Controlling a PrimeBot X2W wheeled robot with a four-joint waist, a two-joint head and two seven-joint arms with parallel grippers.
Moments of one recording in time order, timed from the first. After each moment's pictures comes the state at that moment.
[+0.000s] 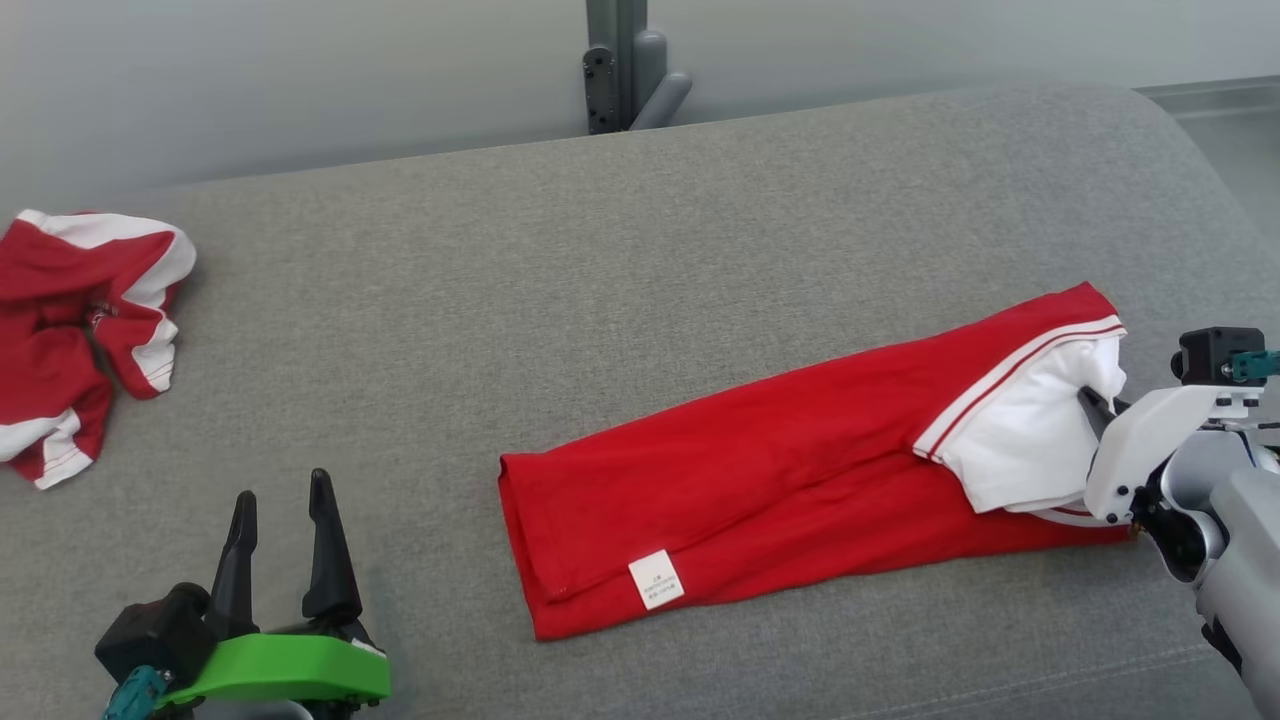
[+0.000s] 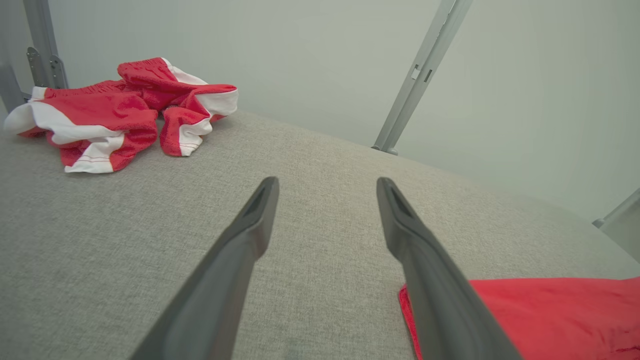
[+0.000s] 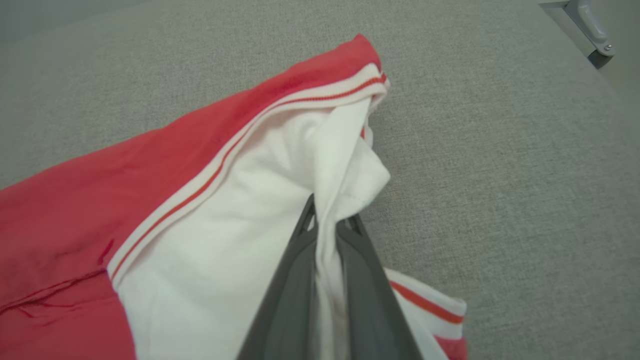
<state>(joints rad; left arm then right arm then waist) 0.01 0.13 -0.11 0.13 -0.54 0.05 -0.26 -0.60 -0.45 0.47 0.92 0.77 0.13 0.04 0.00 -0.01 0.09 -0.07</state>
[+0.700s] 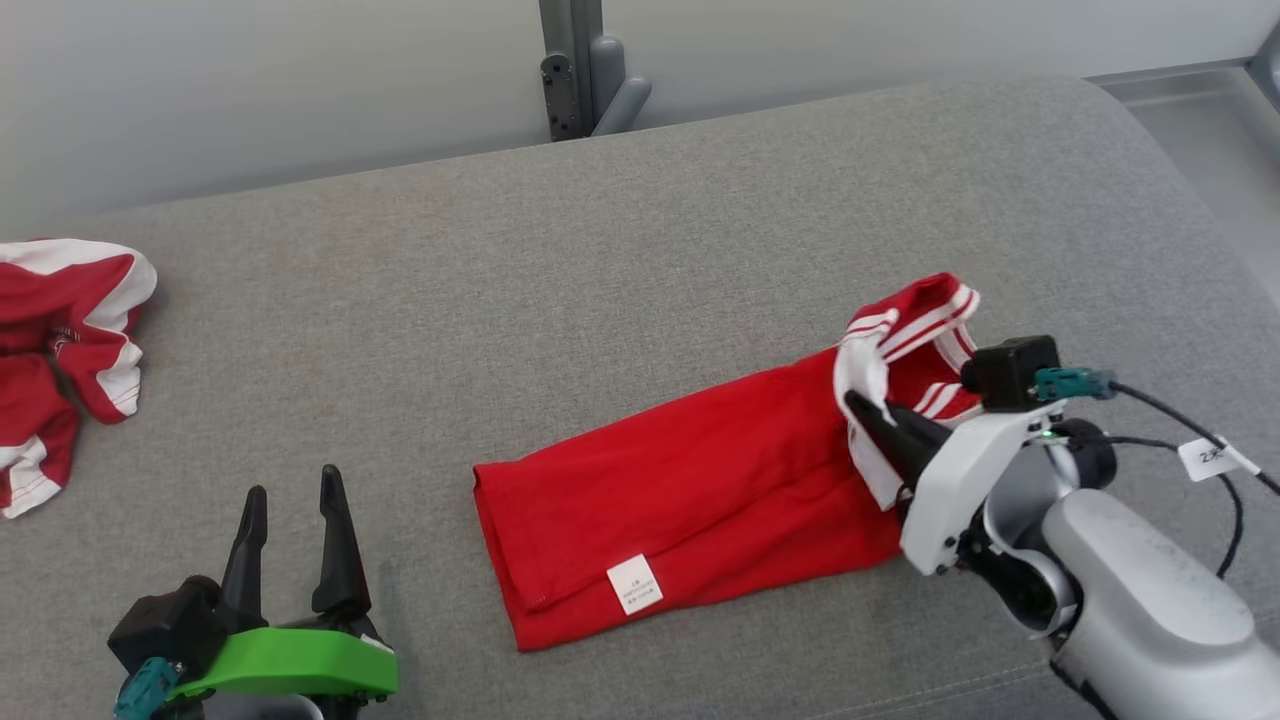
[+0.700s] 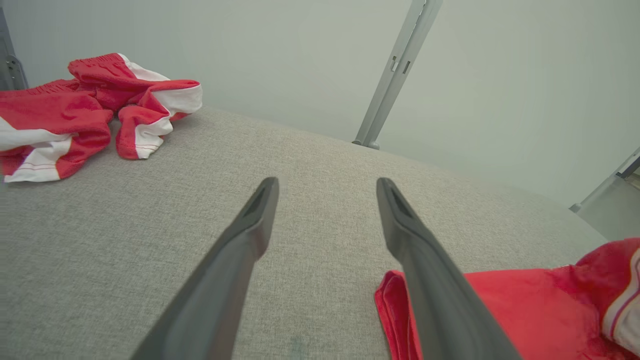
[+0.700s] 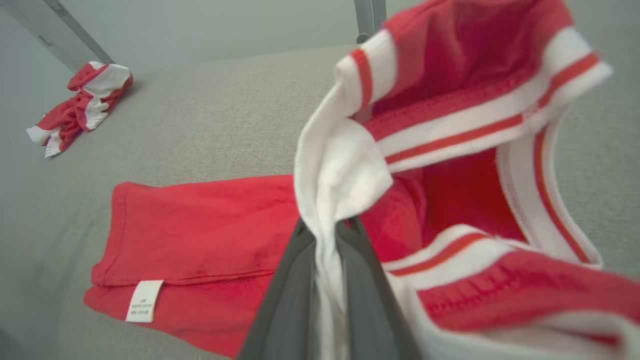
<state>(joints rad) -0.01 0.13 -0.12 0.15 -0.52 0.04 -0.26 -0.48 -0.40 0.61 0.40 0.78 0.13 0.09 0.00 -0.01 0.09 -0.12</state>
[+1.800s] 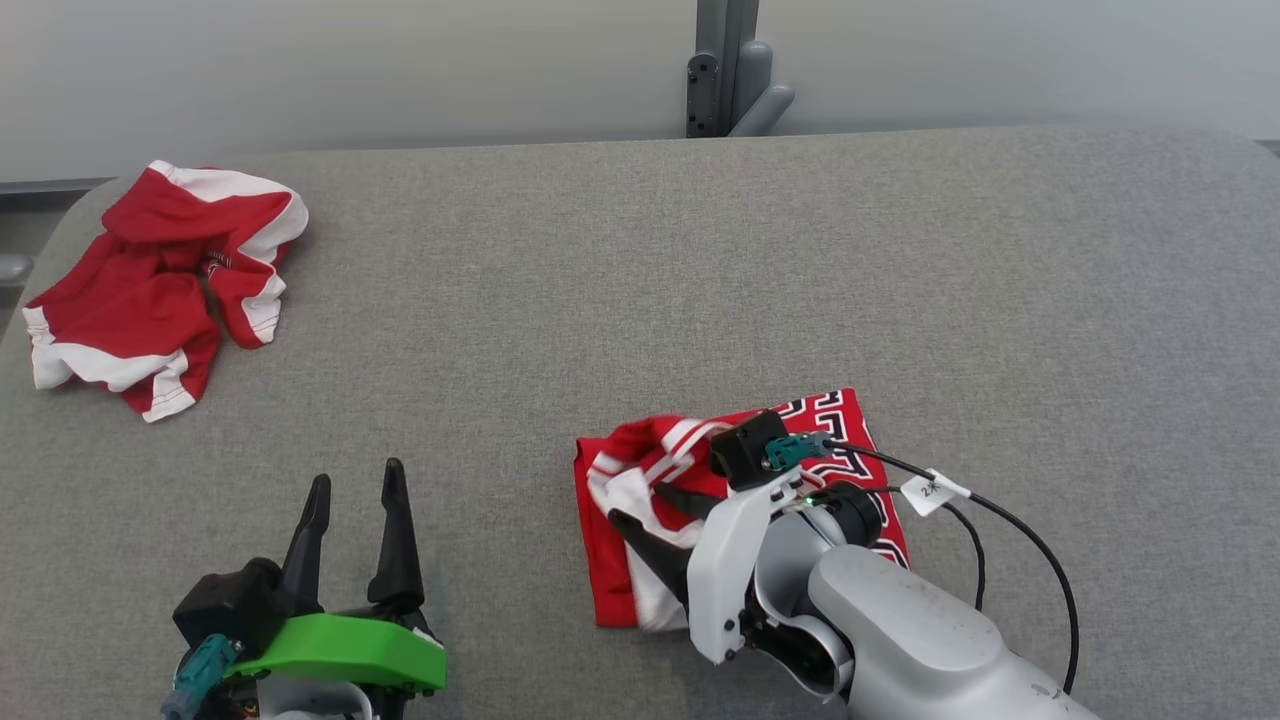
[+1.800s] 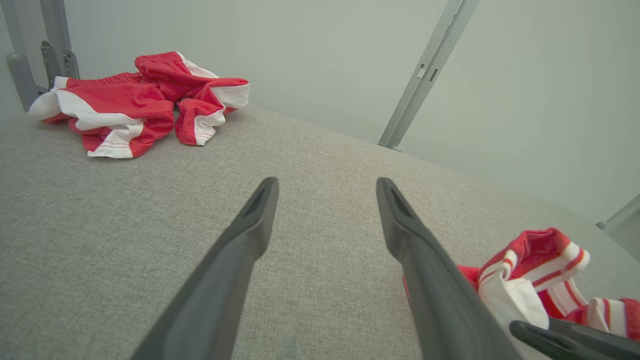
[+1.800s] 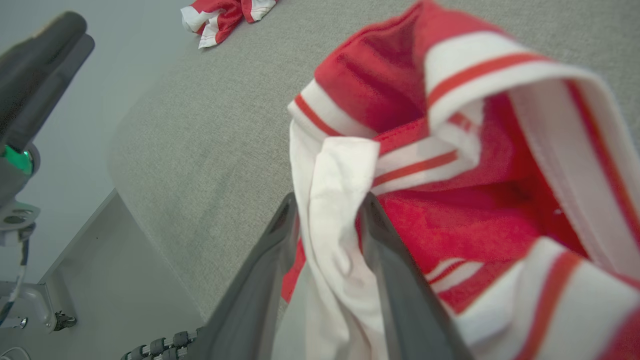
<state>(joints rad) -0.05 0.10 -0.19 0.20 -0.51 0.02 -0.26 -0.56 -0.05 0.84 0.62 0.73 0.13 0.12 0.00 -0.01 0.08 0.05</state>
